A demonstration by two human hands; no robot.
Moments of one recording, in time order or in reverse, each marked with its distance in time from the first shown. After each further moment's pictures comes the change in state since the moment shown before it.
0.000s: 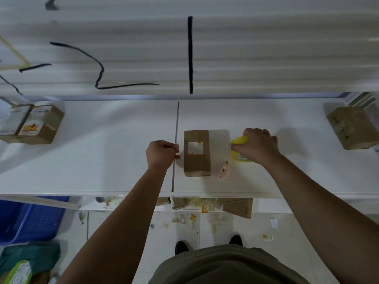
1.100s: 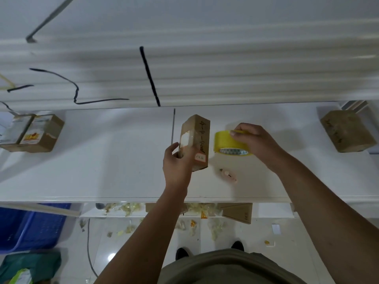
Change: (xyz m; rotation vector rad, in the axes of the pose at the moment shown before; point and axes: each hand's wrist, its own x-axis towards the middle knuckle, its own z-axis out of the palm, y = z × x) left_hand -0.090 0.032 0.044 -0.442 -0.004 -0.002; right_hand -0.027 -0.002 -0.056 0.808 -0.120 -0.126
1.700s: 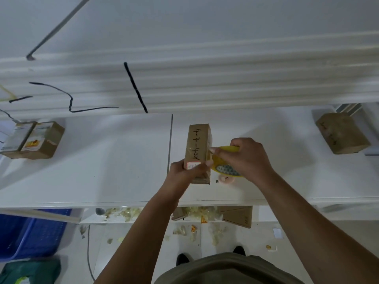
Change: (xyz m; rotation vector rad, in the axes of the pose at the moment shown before) left_hand -0.031 0.024 -0.018 0.261 -0.580 -0.012; right_hand -0.031 -0.012 0.028 -0.422 0.221 0.019
